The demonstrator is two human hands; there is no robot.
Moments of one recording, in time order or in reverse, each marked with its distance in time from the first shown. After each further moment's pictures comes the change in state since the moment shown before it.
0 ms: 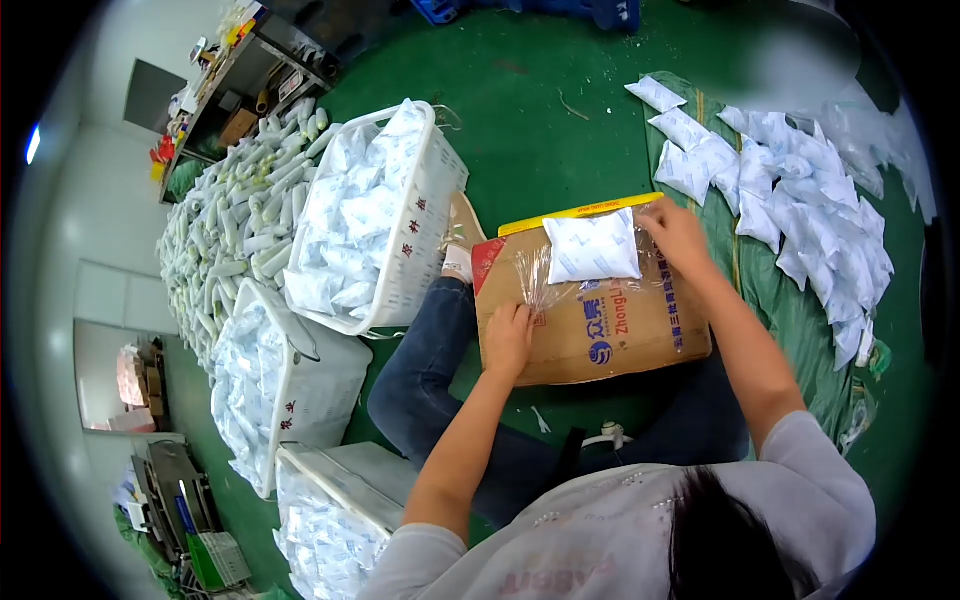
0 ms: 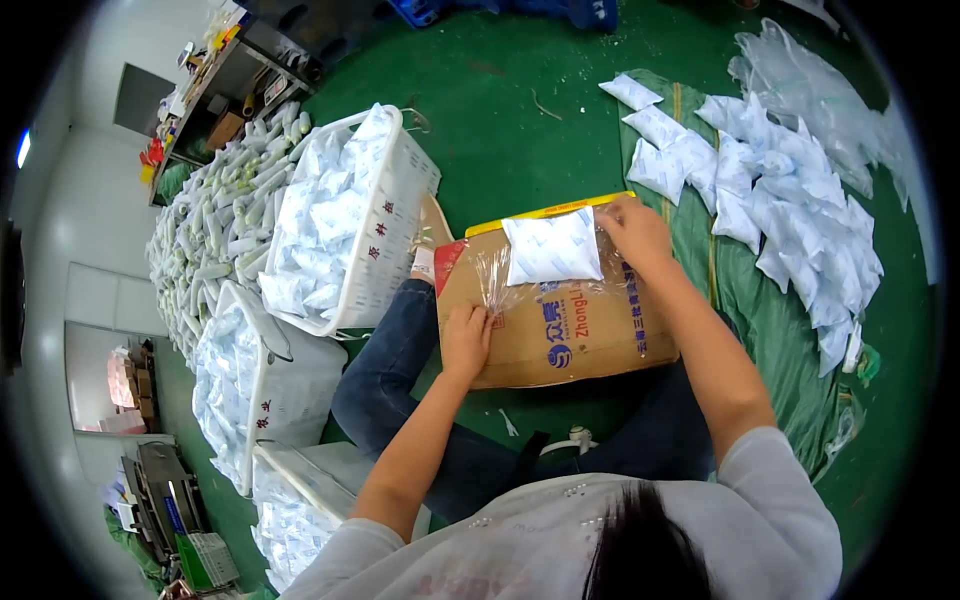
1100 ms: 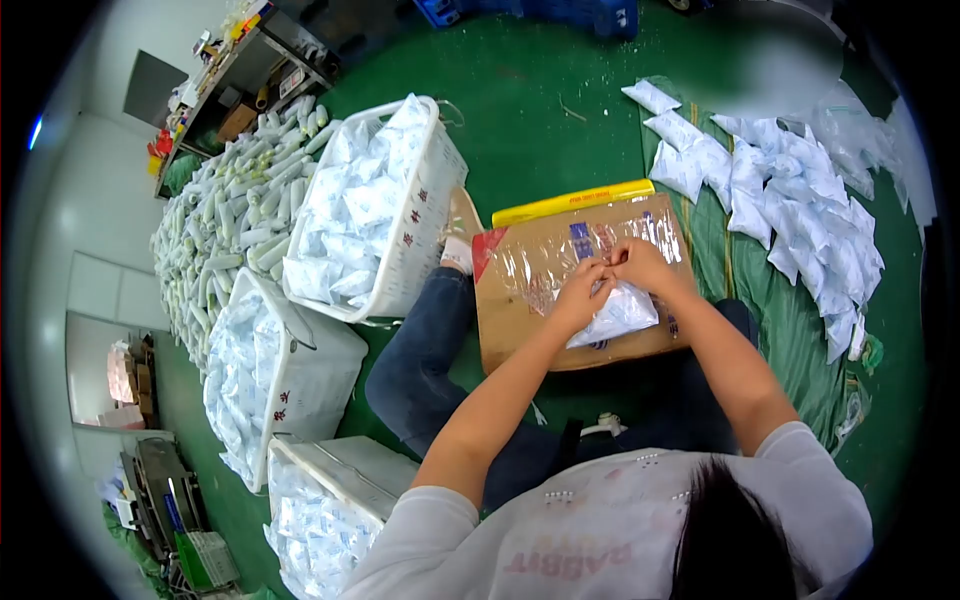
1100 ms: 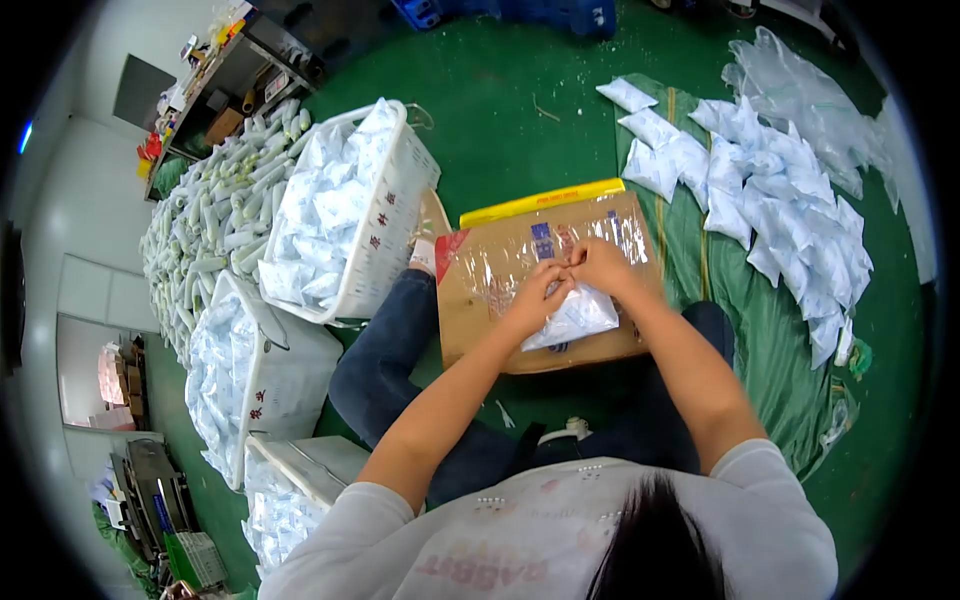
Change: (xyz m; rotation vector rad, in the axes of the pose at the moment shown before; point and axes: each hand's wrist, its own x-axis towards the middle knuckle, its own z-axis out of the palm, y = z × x) left_hand 0.055 0.073 0.061 -0.795 -0.163 0.092; right_hand -0.053 -0.023 0.042 0.176 -0.363 -0.007
